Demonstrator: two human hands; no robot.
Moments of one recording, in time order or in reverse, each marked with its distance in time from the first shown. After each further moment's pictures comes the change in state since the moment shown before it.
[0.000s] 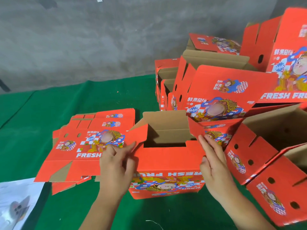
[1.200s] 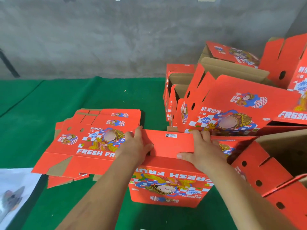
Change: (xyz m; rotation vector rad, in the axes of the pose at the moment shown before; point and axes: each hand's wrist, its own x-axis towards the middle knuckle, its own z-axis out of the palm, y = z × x) left_hand 0.084 0.015 0.036 0.268 -0.582 -0.514; right_hand 0.109 -0.020 0.031 -0.642 -0.382 0.253
